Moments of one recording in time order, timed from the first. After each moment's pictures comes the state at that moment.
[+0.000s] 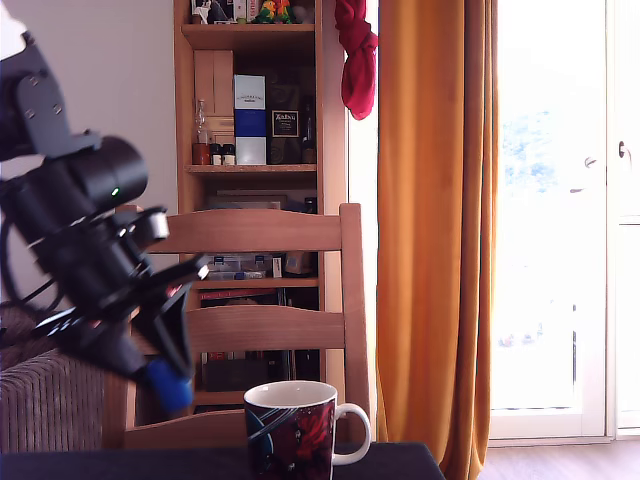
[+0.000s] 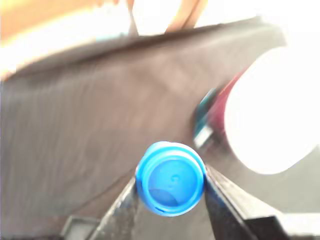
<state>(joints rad) -0.35 1.85 1.05 -0.30 0.33 -0.18</state>
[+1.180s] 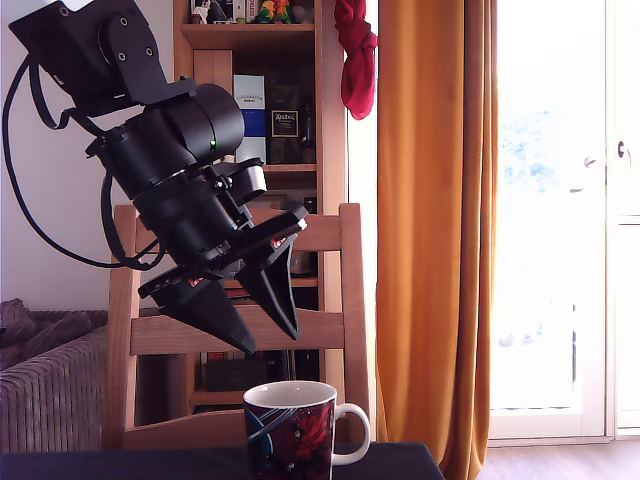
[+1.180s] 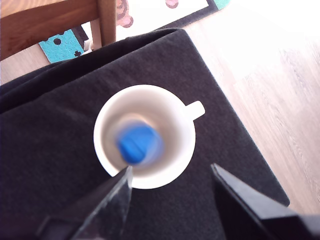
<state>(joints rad) -0.55 1.85 1.14 -0.35 0.30 -0.19</state>
